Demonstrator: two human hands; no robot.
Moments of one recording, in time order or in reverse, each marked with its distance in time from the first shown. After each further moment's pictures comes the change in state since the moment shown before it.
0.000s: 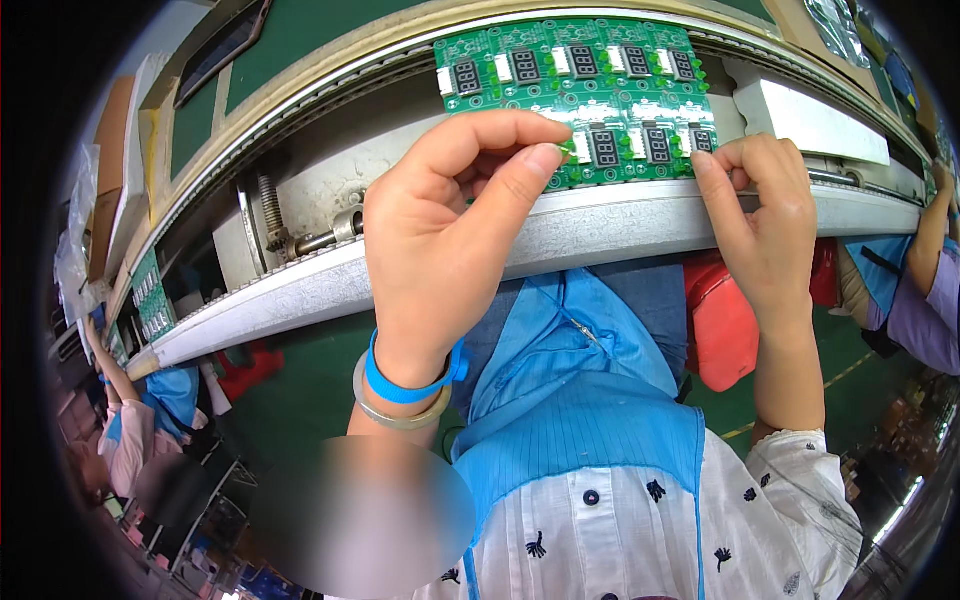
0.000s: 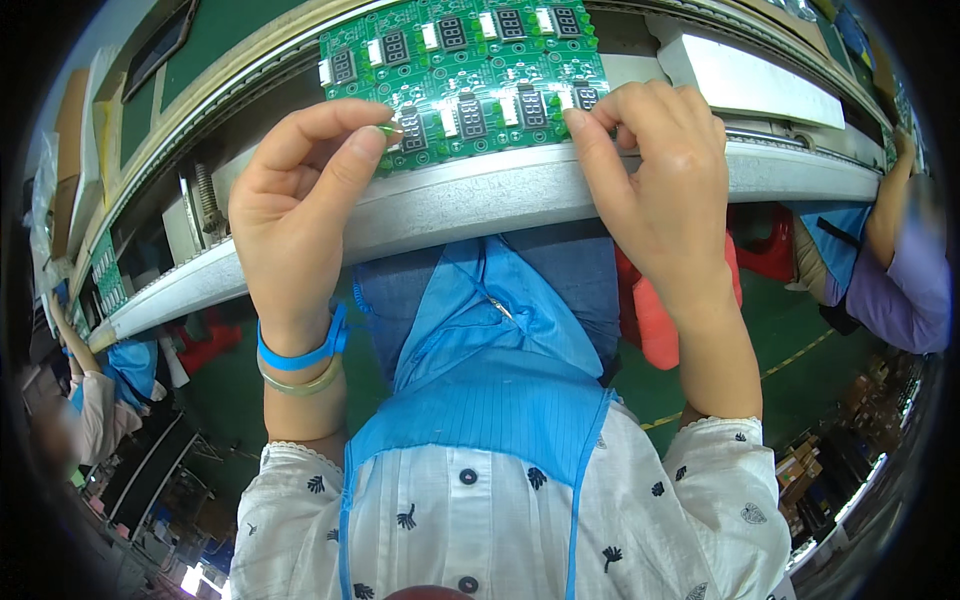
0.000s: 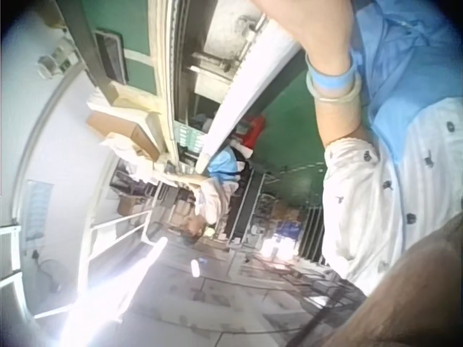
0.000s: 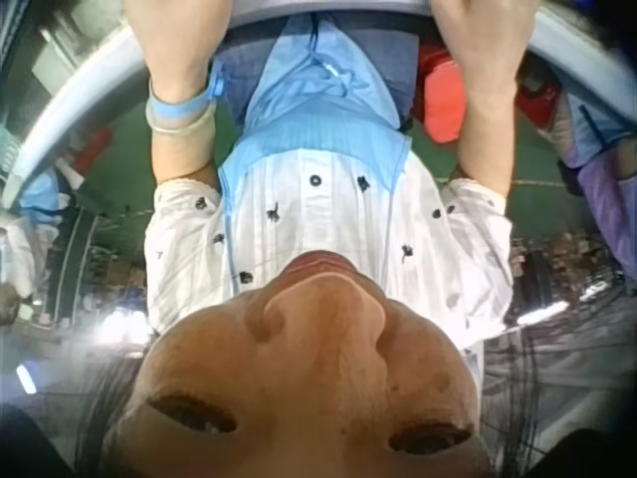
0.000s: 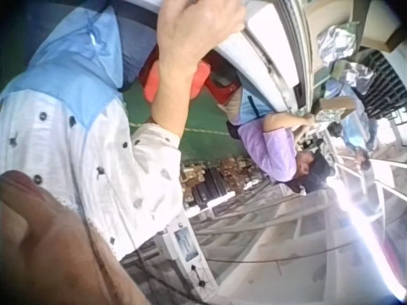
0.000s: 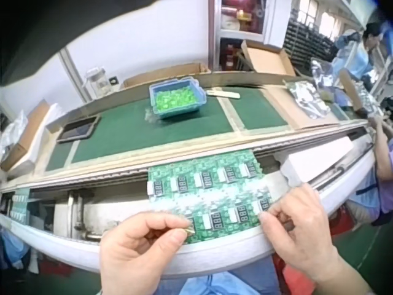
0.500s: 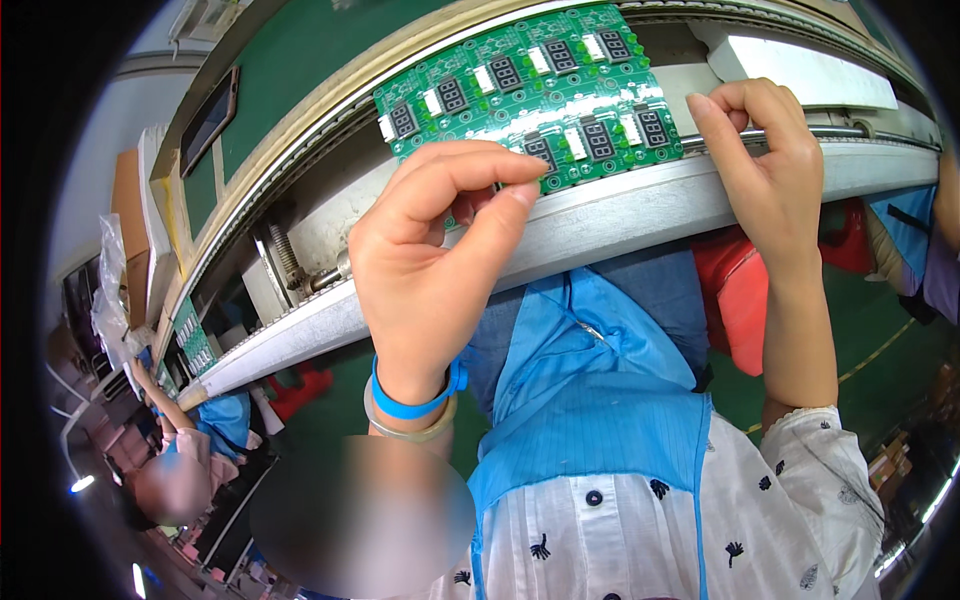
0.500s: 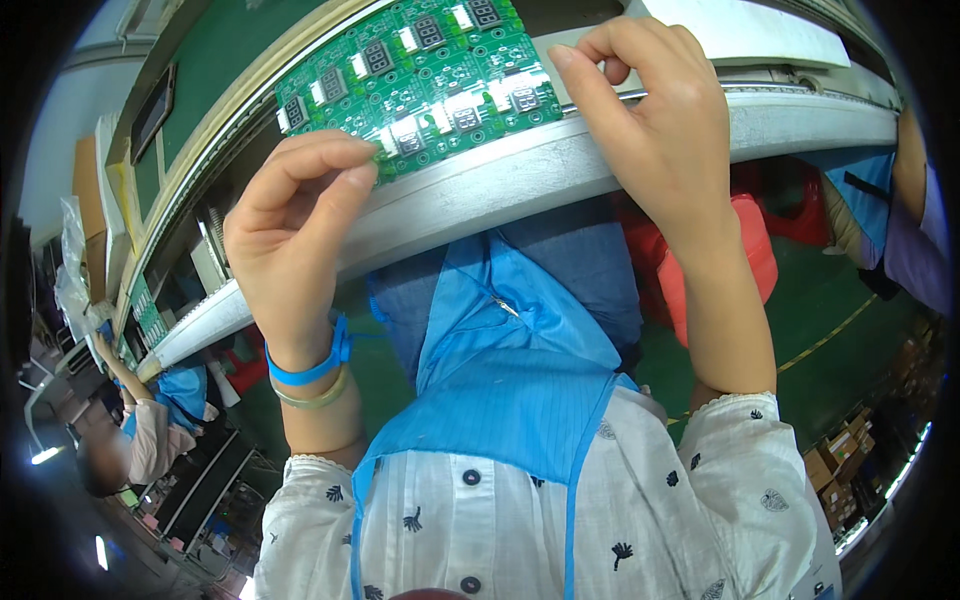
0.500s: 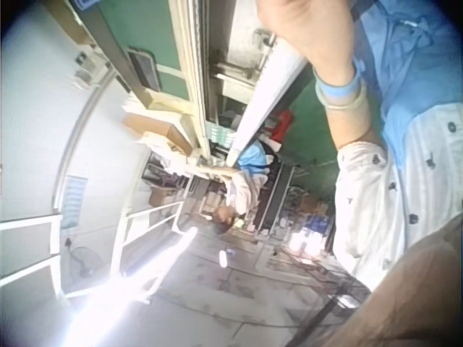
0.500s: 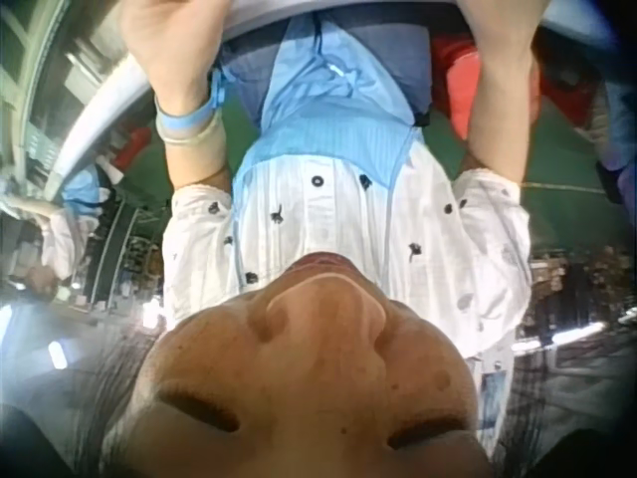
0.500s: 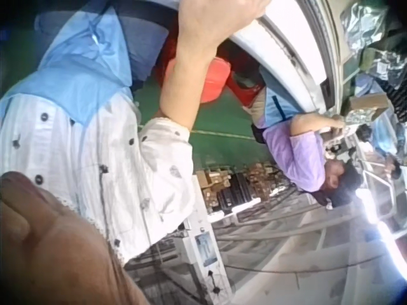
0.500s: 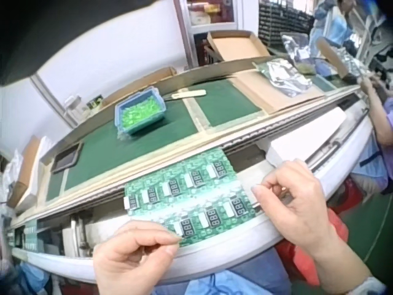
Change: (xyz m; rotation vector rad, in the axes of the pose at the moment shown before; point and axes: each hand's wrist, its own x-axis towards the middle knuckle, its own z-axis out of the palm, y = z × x) left_hand 0.010 0.008 0.022 0.221 -0.110 0.075; right_hand -0.001 0.044 -0.002 0.150 0.171 0.077
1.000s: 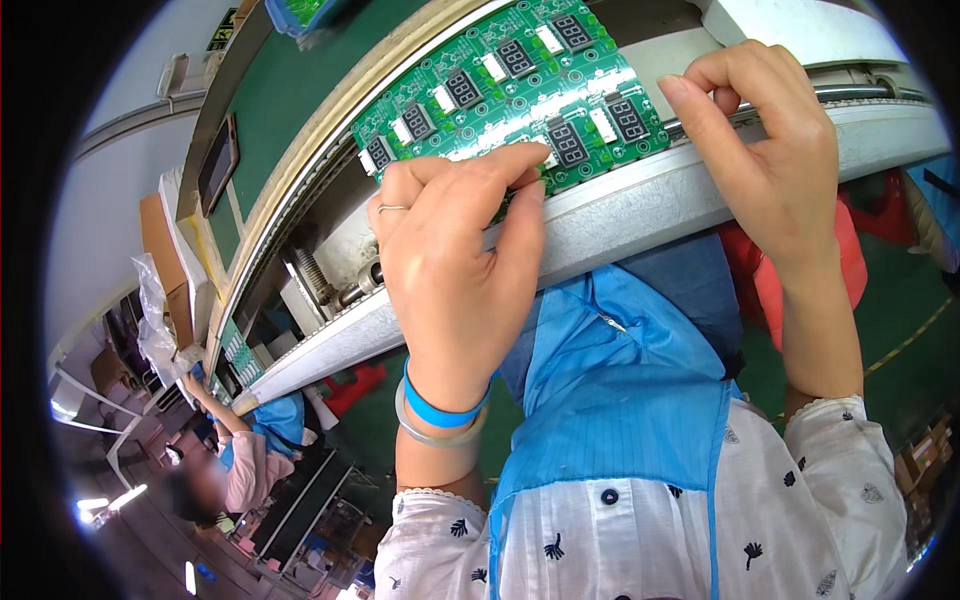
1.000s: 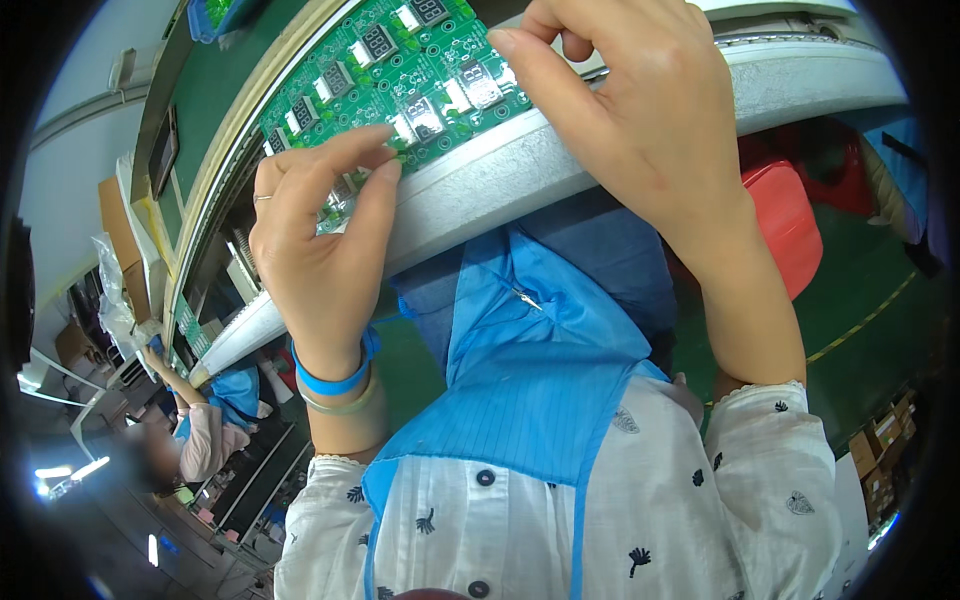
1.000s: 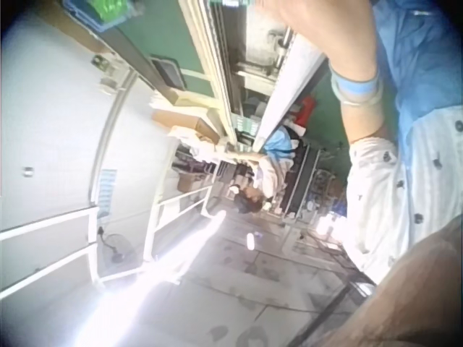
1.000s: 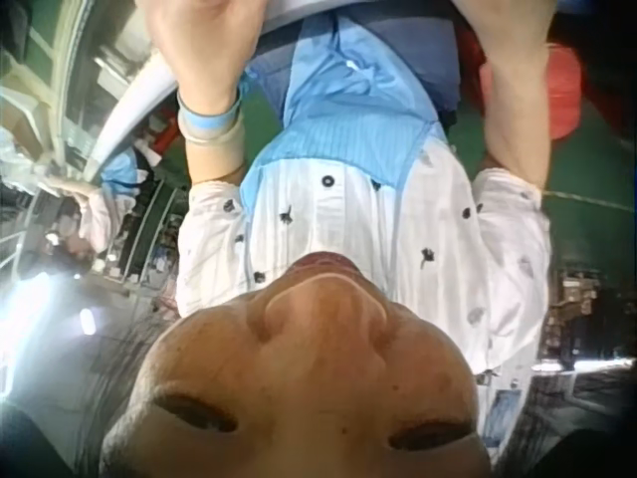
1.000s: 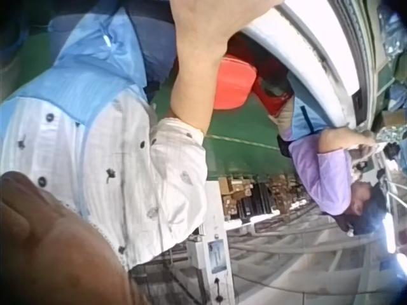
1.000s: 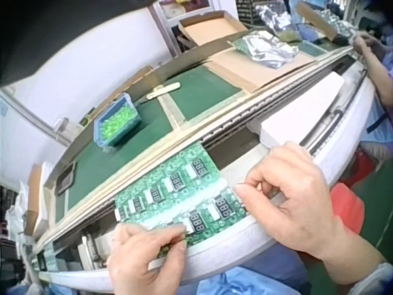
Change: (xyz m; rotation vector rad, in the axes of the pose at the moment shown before) left_hand 0.015 0.002 0.031 0.861 -0.093 0.340; right_hand 0.000 -0.001 -0.003 0.036 -0.019 0.018
